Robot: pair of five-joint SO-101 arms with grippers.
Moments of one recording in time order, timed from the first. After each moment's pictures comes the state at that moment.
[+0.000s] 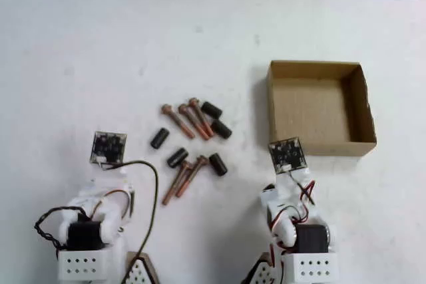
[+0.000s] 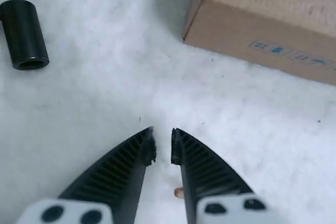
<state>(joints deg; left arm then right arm) -8.6 -103.5 97.1 73.3 -4.2 -5.5 -102.8 96.4 72.3 14.7</state>
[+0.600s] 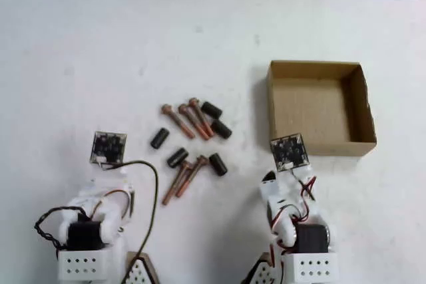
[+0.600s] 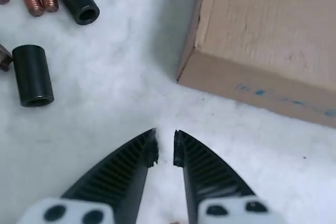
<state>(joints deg) -8.6 -103.5 97.1 73.3 -4.2 -5.9 -102.8 96.4 64.9 15.0</state>
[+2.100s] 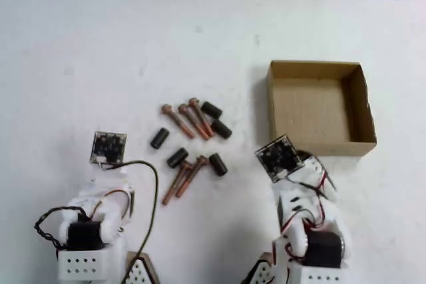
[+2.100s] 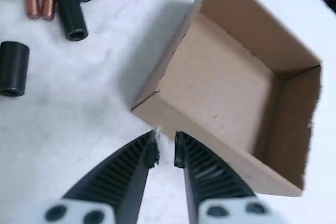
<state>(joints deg) -8.6 -103.5 97.1 73.3 -4.2 -1.0 -102.8 81.5 66.8 39.9</state>
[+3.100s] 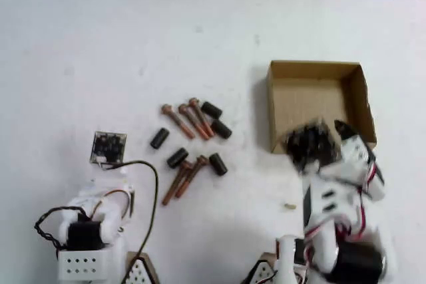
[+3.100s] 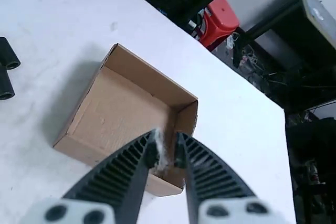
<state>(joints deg) -8.6 -103.5 97.1 73.3 -4.2 6.6 -80.5 40.3 73.3 44.2</state>
